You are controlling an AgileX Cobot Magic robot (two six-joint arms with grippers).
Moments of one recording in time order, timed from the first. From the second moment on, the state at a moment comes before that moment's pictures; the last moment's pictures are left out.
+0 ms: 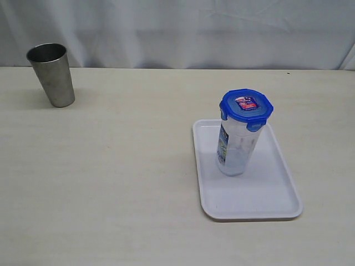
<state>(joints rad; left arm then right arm) -0.10 0.00 0.00 -0.03 0.31 0.10 0.21 0.06 -0.69 0.47 0.28 -0.54</state>
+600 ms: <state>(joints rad) -0.10 0.00 0.00 -0.03 0.31 0.10 0.04 0.00 -0.33 0.13 -0.16 -0.18</state>
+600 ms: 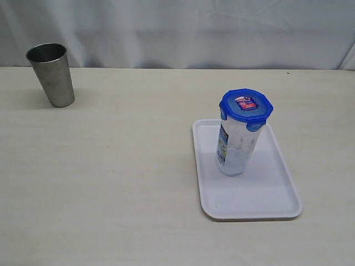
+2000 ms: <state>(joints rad) -0.10 0.00 0.00 -0.03 0.31 0.10 -0.01 0.00 0.00 0.06 0.34 -0.09</state>
